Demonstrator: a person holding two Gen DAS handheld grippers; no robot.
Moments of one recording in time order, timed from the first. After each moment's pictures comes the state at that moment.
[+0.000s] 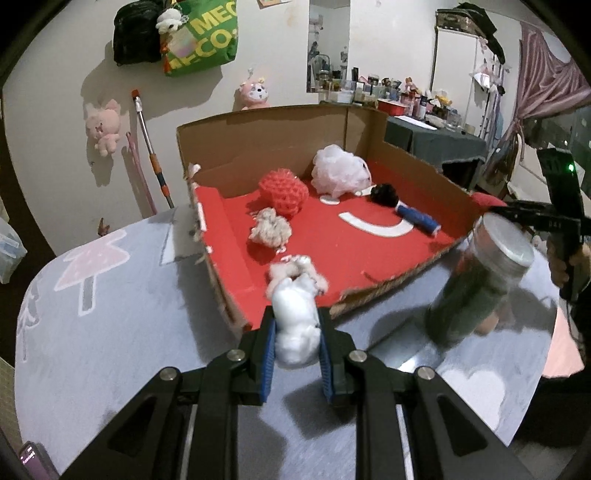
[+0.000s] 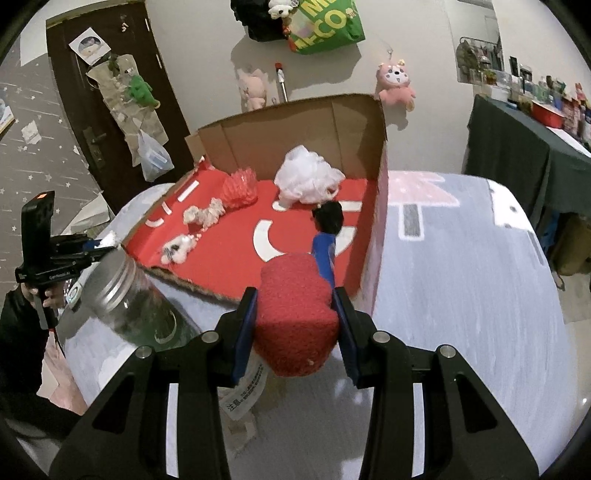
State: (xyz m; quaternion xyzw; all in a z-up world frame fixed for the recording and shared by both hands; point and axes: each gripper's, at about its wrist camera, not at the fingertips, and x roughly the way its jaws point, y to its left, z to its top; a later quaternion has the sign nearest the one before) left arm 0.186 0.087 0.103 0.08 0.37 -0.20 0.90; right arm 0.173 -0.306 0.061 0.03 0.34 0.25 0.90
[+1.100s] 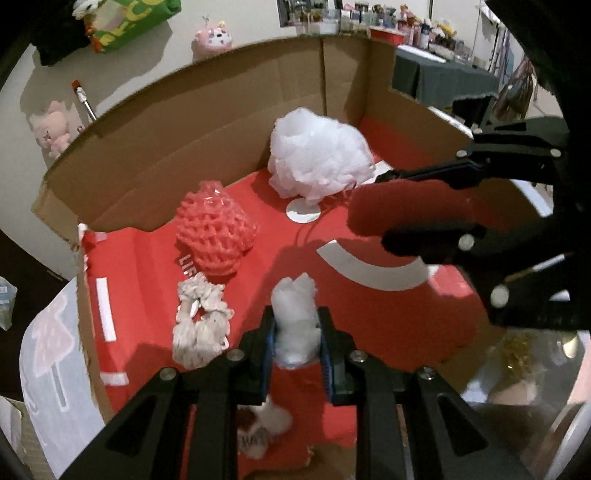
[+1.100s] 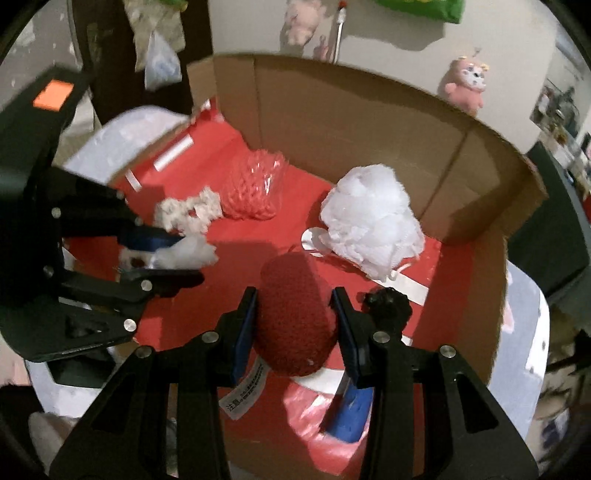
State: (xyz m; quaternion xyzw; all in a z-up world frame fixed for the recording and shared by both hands) left arm 0.320 -0.034 0.078 0.17 0.49 -0.19 0.83; right arm 0.306 -0.159 0.060 -0.17 0.44 0.27 0.84
